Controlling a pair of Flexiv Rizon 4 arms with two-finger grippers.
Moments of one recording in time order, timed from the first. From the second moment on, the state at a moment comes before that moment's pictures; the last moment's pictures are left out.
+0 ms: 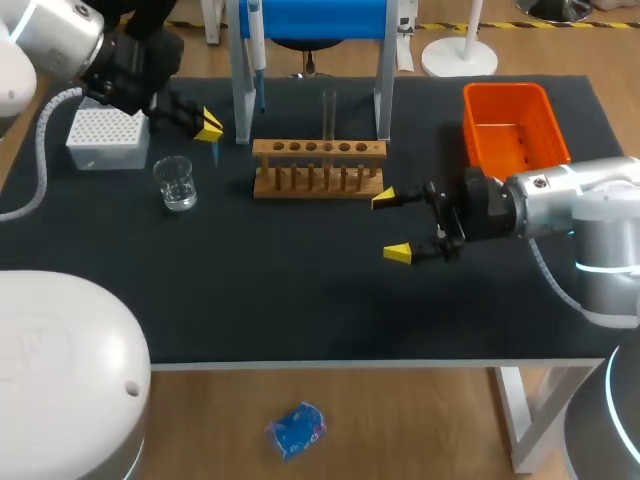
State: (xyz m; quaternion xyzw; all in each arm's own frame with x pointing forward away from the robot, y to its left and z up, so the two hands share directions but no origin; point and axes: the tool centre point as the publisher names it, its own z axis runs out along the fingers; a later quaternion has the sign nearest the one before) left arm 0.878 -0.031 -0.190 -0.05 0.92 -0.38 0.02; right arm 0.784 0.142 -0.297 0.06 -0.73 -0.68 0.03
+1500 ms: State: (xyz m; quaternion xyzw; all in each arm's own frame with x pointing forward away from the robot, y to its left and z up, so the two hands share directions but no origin) left arm 0.849 -0.141 -0.204 -0.03 0.90 -0.44 -0.01; right arm 0.816 0.188 -0.285 0.08 -0.72 -0.68 0.03
